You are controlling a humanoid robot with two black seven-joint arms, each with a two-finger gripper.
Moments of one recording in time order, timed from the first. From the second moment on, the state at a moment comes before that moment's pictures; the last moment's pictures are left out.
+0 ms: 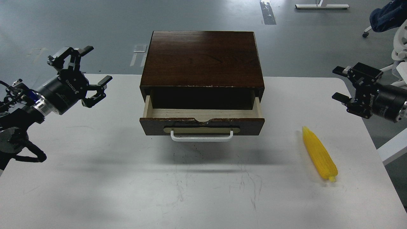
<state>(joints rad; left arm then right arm) -0.71 0.79 -0.38 -1.06 -0.03 -0.49 -0.49 0.97 -1.02 0.01 1.07 -0.57 0.47 0.49</state>
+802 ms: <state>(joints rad) -0.66 0.75 -0.43 -1.04 -0.02 -0.49 -0.49 0.96 -0.95 -0.12 1.04 -1.37 0.39 0.49</state>
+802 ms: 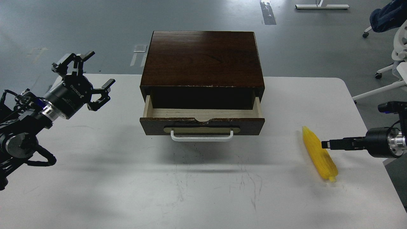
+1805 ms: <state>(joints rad) -0.65 0.75 -0.44 -1.05 -0.02 -0.49 -0.49 1.25 -0.97 -0.28 1.15 -1.37 0.30 0.49</state>
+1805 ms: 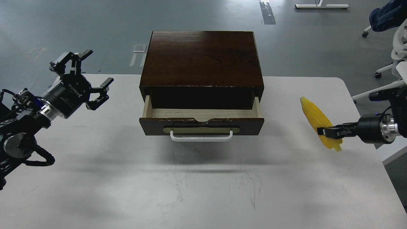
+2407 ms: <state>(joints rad) -0.66 0.76 -0.47 -1.06 -0.01 -0.49 -0.49 1.95 -0.40 -0.61 1.15 -1.36 0.26 0.49</state>
